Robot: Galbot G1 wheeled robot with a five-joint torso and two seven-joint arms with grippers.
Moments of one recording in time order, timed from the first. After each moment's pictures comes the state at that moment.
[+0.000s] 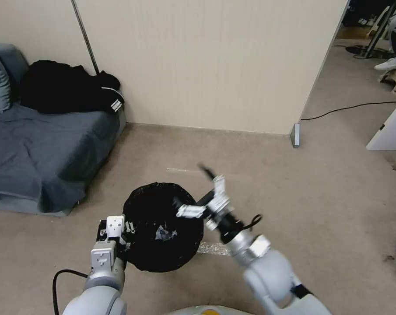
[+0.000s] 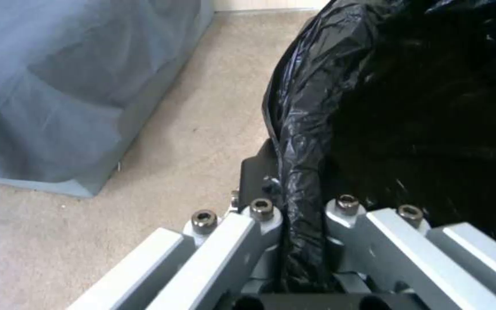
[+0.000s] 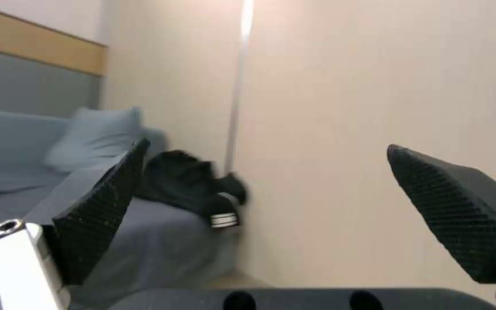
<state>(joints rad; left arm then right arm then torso) 1.76 -1.50 -0.52 -2.34 0.03 0.51 -0.19 -1.40 1.30 0.19 2.14 0.09 0.27 -0.14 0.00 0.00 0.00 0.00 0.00</state>
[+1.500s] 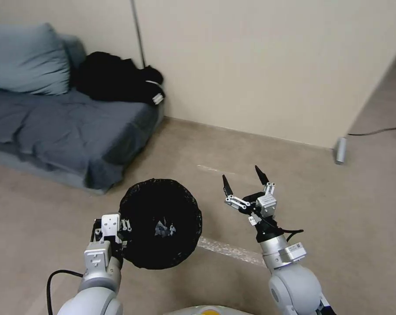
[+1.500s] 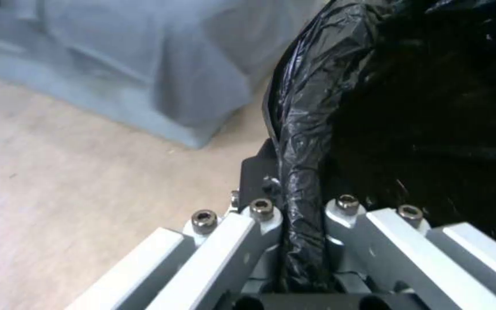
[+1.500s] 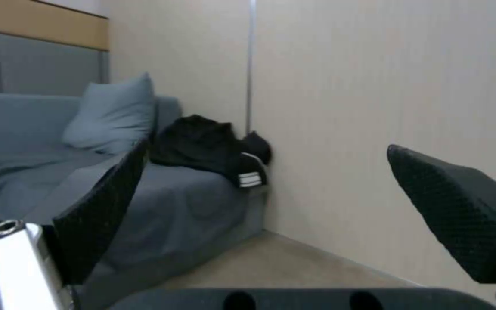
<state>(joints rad) 1.78 -1.51 -0.53 -2.38 0.01 0.49 -0.19 -1.51 1.35 0.30 2.03 0.10 0.34 -0.05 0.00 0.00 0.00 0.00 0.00</state>
